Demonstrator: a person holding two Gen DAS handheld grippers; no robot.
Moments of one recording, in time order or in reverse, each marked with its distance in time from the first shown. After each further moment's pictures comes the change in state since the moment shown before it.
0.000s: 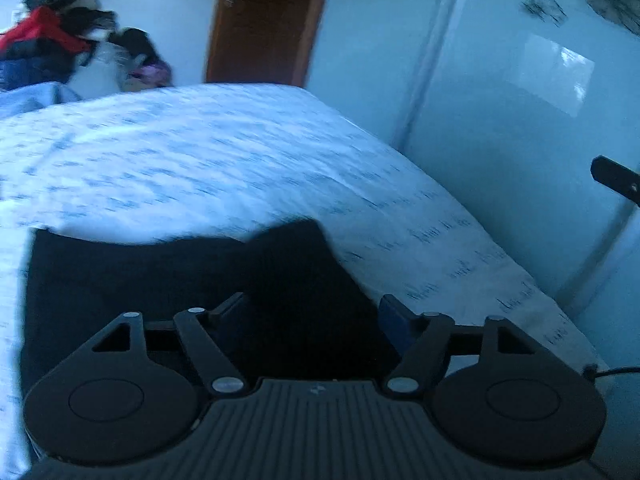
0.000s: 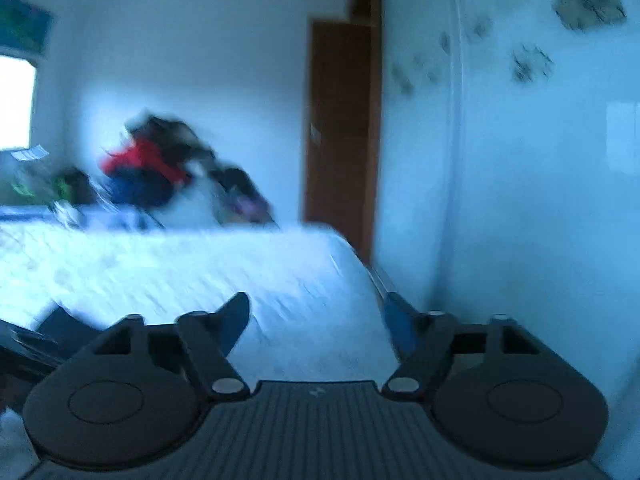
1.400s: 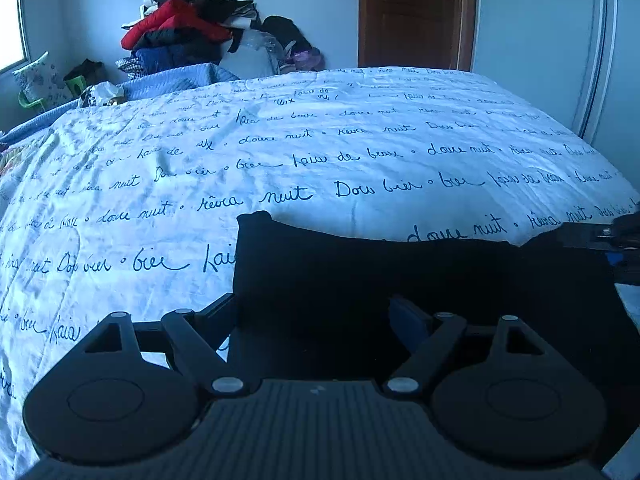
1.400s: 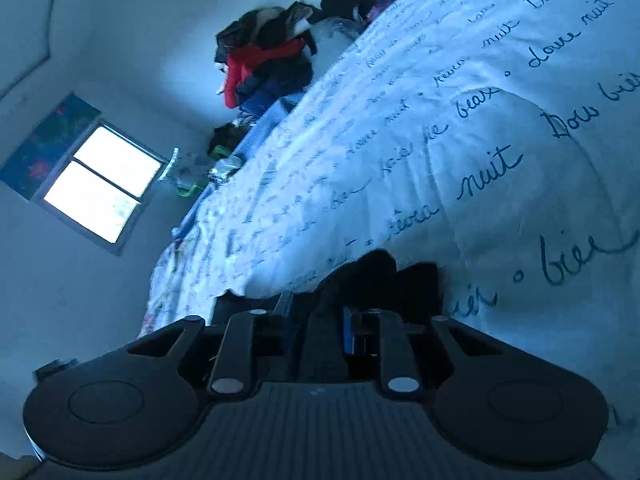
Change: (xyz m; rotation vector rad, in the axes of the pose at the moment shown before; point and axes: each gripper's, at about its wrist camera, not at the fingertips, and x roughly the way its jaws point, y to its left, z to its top) left arm 0.030 0.095 0.003 -0.065 0.063 0.464; right arm 0.252 0.054 -0.080 0.672 0.597 0.642
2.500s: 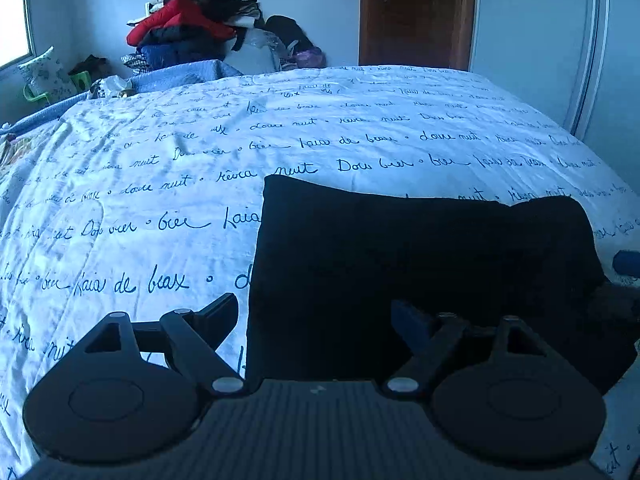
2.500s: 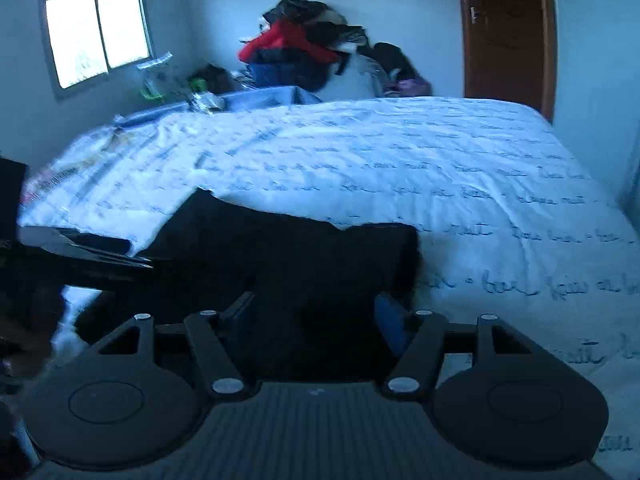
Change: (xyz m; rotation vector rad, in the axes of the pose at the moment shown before) left arm -0.038 0.007 -0.030 -0.011 0.005 -0.016; right arm -0.046 0.095 -0.097 -0.646 -0.042 -0.353
